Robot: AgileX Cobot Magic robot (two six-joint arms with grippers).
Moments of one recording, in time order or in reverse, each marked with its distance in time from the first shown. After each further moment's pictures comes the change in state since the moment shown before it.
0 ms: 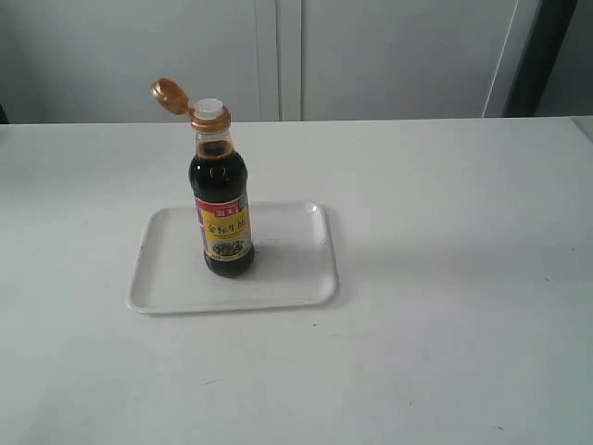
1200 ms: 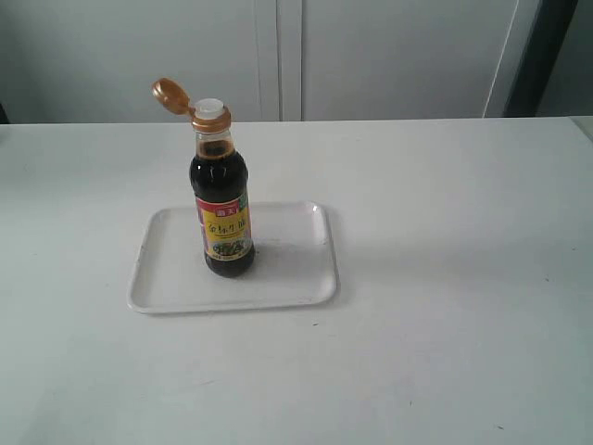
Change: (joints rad) left arm 0.000 0.000 0.000 0.000 -0.002 0.000; right arm 0.000 -0.207 0.261 -0.016 0.010 0.138
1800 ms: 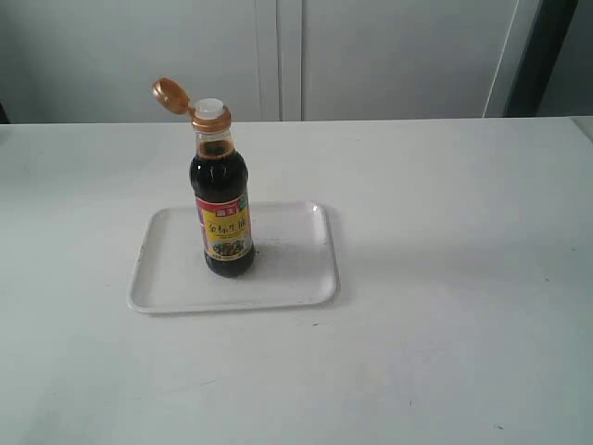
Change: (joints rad) left arm 0.000 0.000 0.000 0.000 0.000 0.000; right arm 0.000 -0.004 0.061 -0.057 -0.002 0.035
